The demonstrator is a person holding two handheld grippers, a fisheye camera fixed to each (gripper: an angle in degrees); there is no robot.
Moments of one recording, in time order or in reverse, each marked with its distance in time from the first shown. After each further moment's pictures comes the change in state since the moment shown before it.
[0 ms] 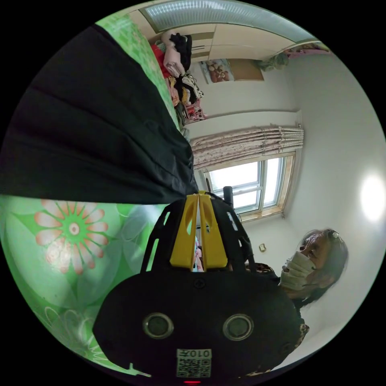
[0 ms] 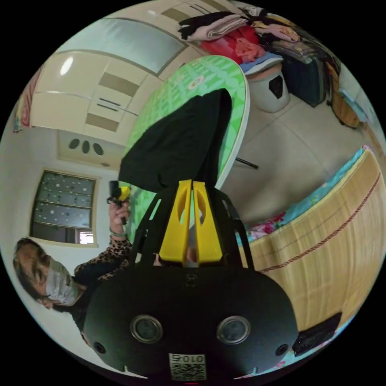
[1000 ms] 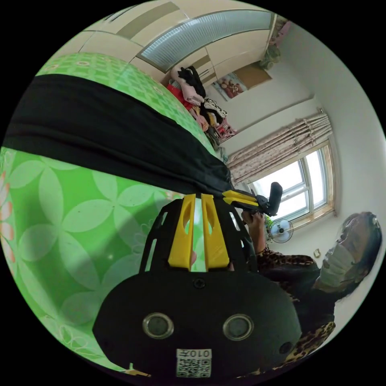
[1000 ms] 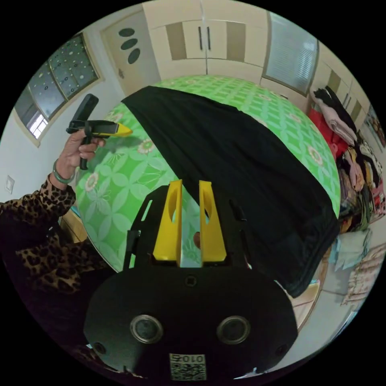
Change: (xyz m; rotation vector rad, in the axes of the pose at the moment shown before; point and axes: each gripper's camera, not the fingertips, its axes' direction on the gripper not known) left arm 0.044 0.064 -0.112 0.149 -0.428 0.135; right arm -0.282 0.057 0.272 -0.116 0.472 -0.775
